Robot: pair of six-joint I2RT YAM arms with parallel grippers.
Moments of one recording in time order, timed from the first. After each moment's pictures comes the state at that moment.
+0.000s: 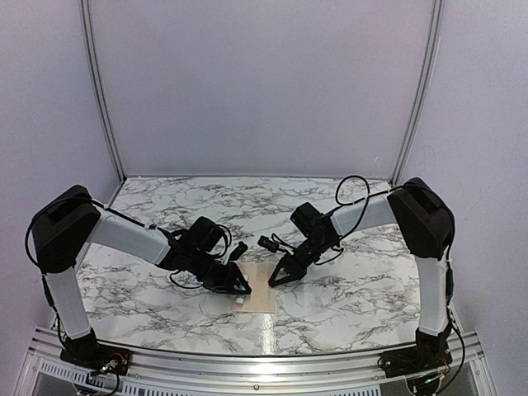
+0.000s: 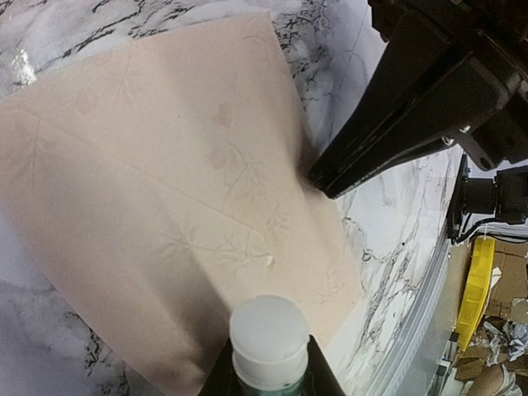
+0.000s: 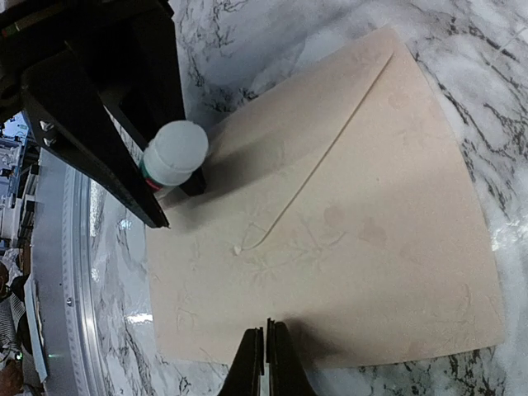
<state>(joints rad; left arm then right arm) -0.83 1.86 0.93 0.00 0.56 -0.59 0.65 2.12 1.30 -0.47 -0.90 -0.32</state>
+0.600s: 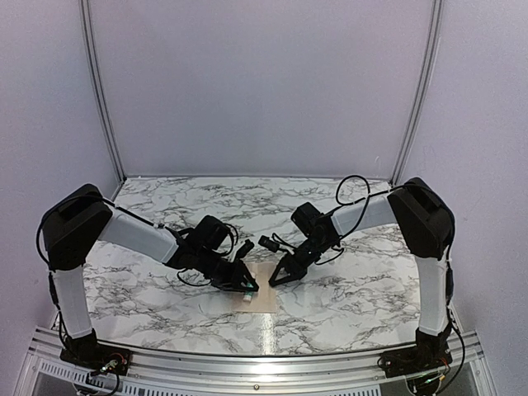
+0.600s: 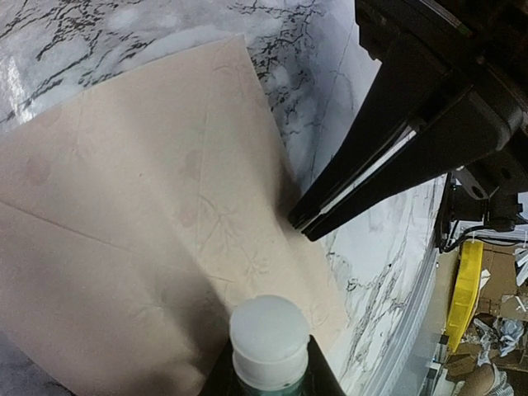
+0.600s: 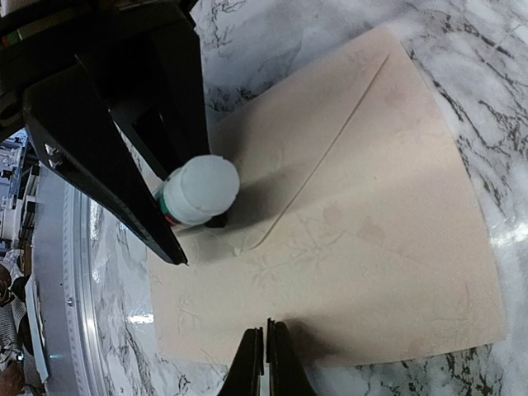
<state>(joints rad) -0.83 1.93 0.98 0.05 0.60 -0.61 0.65 2.12 1.30 -0.48 -0.90 -0.32</state>
